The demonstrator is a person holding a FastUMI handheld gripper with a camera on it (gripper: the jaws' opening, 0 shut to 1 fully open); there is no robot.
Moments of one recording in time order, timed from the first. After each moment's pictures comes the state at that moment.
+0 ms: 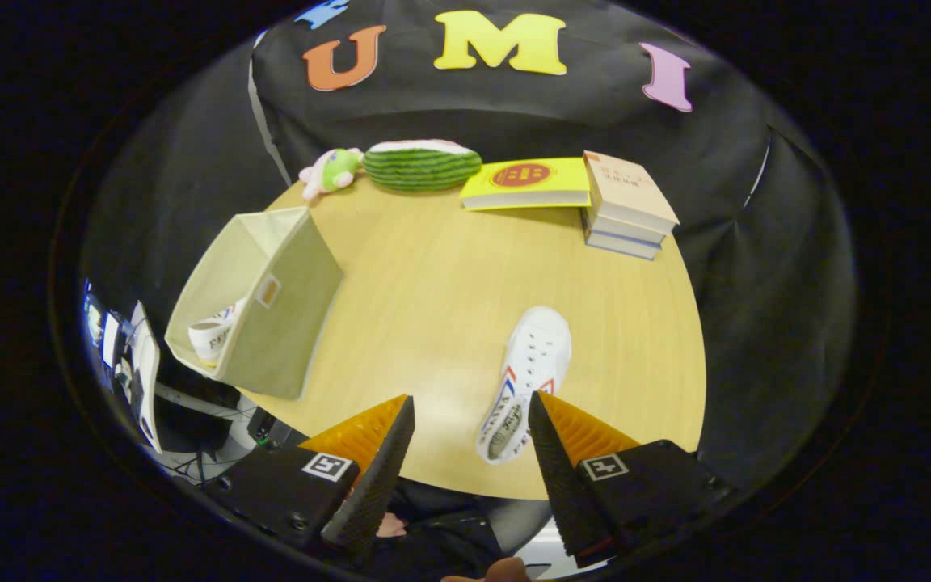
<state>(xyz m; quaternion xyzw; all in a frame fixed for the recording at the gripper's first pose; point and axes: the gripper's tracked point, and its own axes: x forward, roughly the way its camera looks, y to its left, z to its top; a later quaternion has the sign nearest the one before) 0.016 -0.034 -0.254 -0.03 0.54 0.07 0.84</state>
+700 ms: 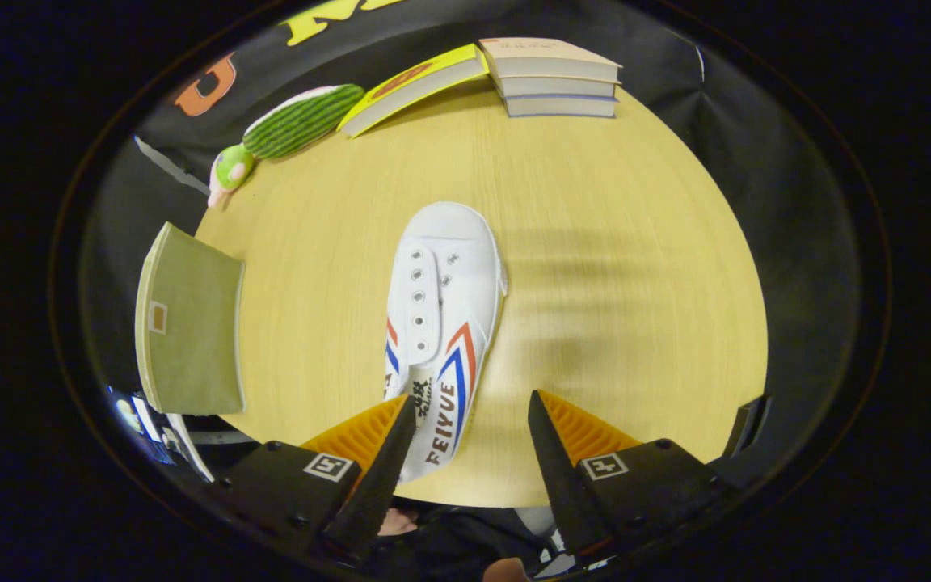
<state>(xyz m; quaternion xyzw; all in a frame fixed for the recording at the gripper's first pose) 0.023 -0.099 -0.374 0.11 0.64 0.02 0.76</state>
